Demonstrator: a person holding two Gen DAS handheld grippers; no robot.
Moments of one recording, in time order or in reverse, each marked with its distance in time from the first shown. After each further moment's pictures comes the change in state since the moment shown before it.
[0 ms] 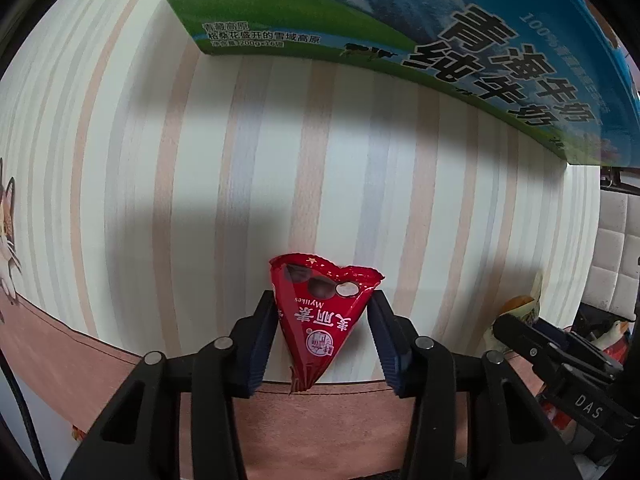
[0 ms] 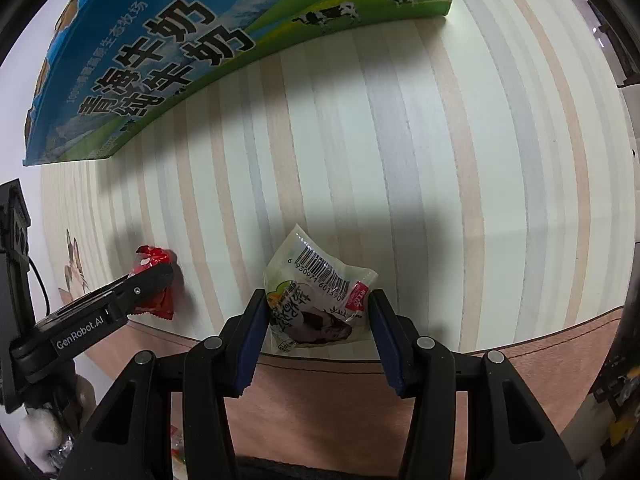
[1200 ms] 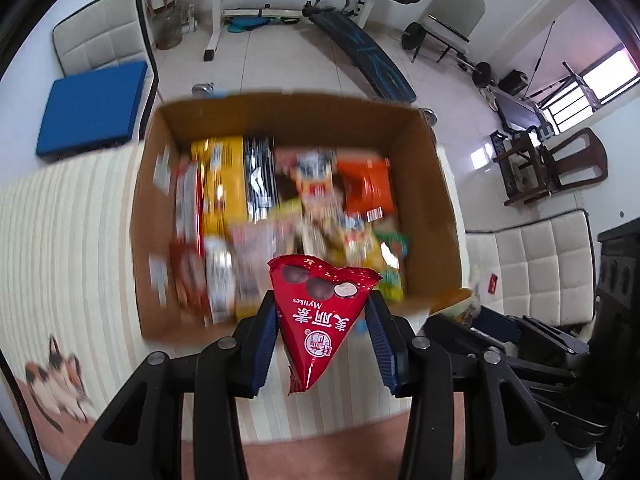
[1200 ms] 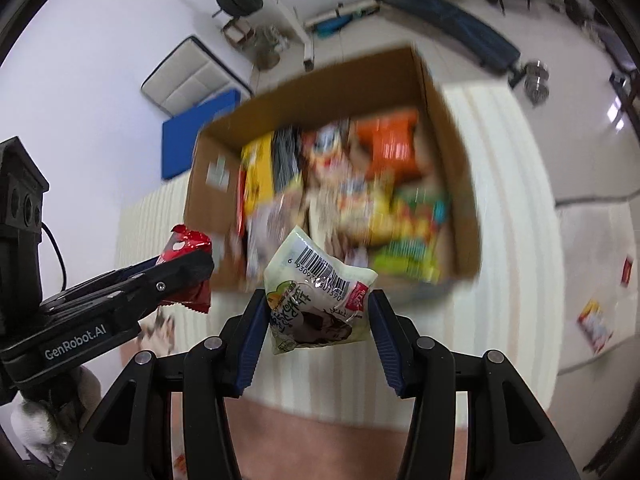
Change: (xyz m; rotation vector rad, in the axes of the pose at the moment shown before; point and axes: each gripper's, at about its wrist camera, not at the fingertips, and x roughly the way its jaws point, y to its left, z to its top) left arm -0.197 -0.097 0.104 0.220 -0.318 -0.108; right arm -0.202 0.049 0.104 -0.122 -0.356 0.136
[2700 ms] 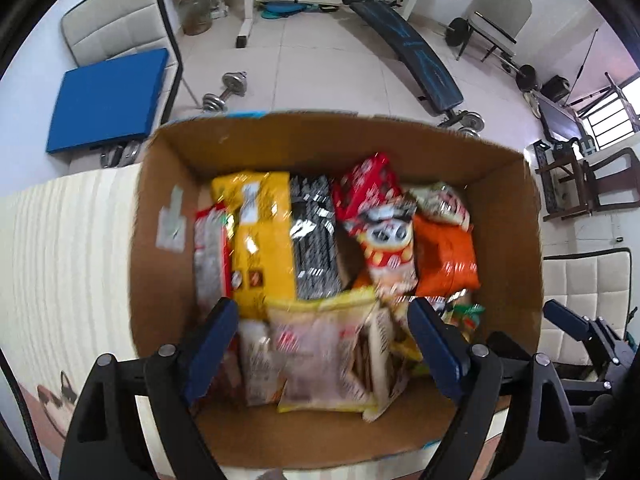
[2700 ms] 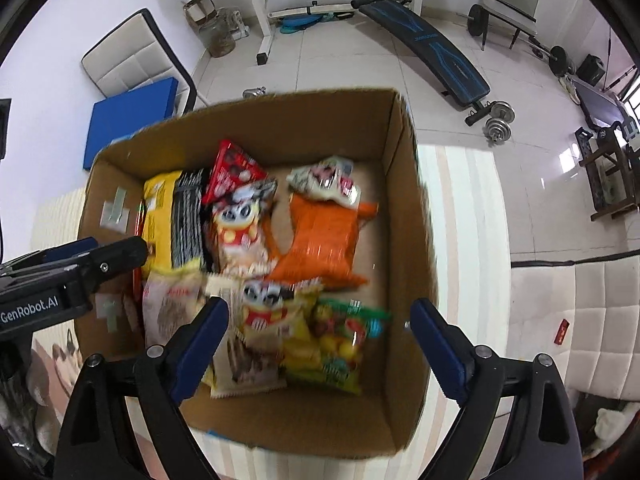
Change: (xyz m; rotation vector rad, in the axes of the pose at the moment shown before) left arm 0.057 0.050 0.055 -0.060 0.039 0.123; right arm 0.062 -0.008 0.062 -0.120 0.042 -0.287
